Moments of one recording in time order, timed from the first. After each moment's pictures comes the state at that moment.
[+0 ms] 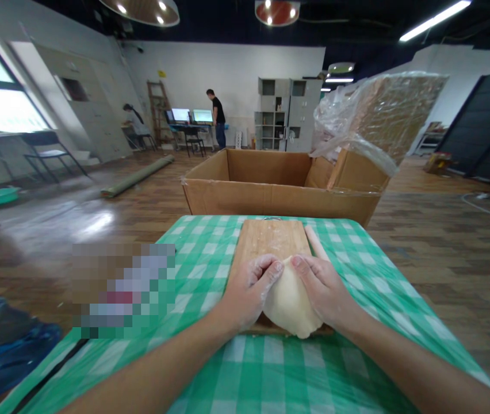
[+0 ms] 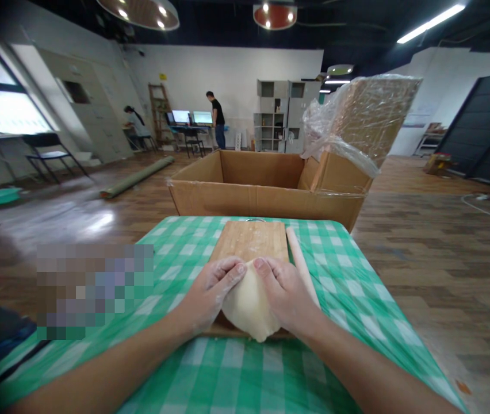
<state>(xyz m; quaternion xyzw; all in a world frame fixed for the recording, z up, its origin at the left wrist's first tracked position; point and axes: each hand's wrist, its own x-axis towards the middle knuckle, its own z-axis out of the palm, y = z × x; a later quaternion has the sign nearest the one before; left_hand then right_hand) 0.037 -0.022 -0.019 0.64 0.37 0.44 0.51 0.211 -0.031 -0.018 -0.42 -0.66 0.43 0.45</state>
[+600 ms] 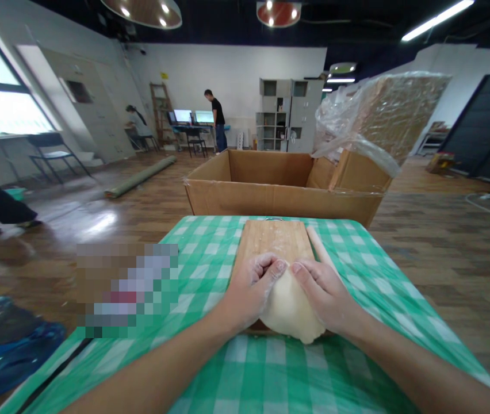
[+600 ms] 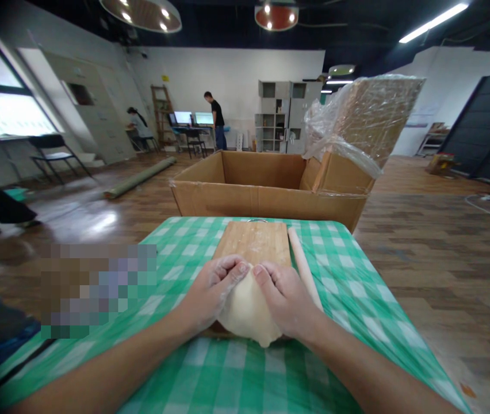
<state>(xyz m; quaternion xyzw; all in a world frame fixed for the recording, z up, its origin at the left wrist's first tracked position) 0.038 -0.021 -0.015 0.63 0.36 0.45 0.52 0.211 -0.037 -0.017 -0.43 -0.71 0.35 0.43</state>
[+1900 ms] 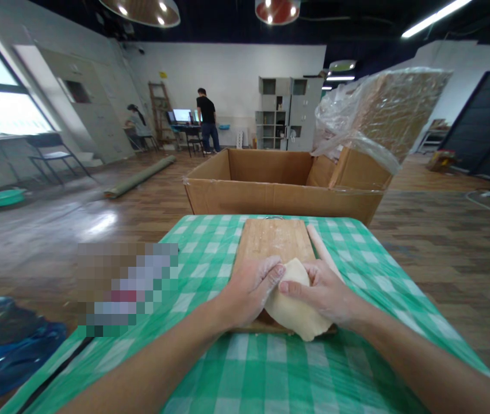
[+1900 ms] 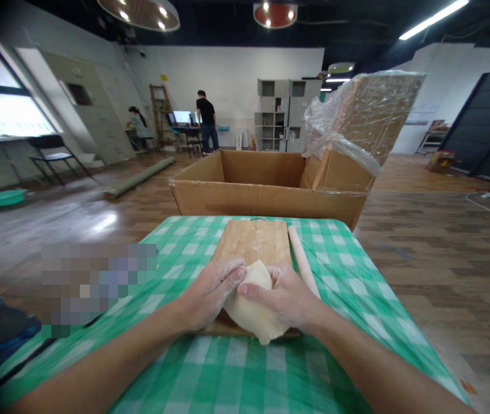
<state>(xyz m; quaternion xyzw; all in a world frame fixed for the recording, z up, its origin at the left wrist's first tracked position) 0.020 -0.020 -0.006 0.82 0.37 0.32 0.31 0.213 -0.034 -0.014 -0.38 -0.60 0.61 0.34</state>
